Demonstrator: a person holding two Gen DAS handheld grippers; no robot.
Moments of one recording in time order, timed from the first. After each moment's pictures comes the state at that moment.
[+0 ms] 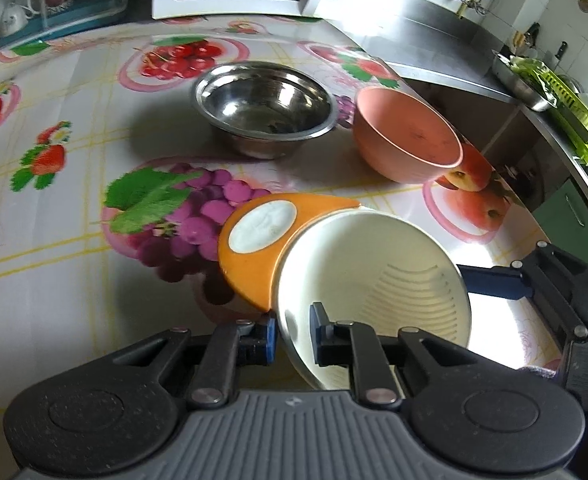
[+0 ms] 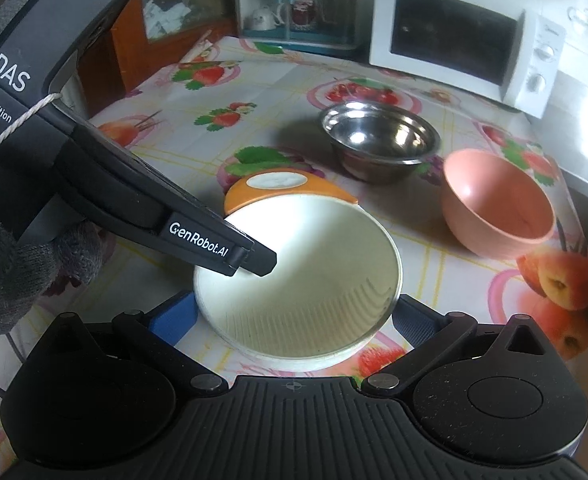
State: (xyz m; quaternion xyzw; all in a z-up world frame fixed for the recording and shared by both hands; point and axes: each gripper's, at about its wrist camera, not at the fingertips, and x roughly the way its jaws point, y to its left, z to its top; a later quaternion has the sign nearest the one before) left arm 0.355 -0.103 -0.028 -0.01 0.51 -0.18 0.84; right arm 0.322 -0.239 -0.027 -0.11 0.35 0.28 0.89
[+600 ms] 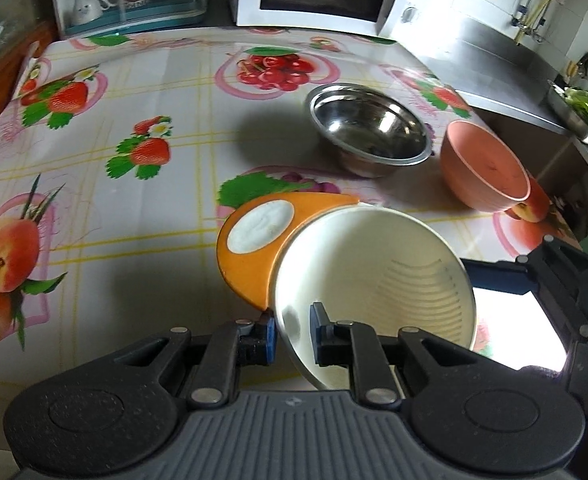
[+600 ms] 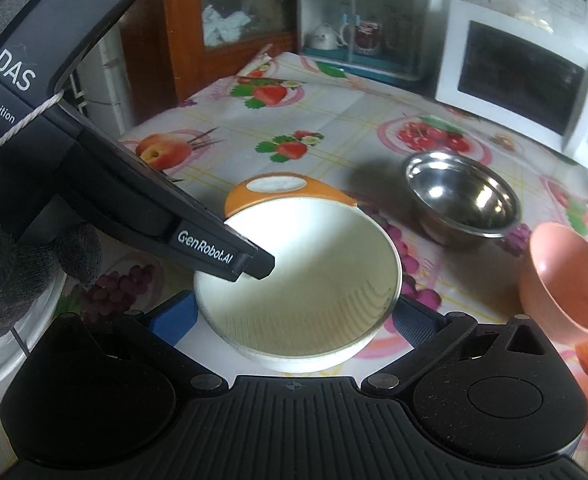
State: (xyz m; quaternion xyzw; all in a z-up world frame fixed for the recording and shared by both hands) left arm 0.355 -0.047 -0.016 -0.02 0.50 -0.09 0.86; right arm 0.337 -0.185 -0.021 -0.14 0.32 0.34 0.87
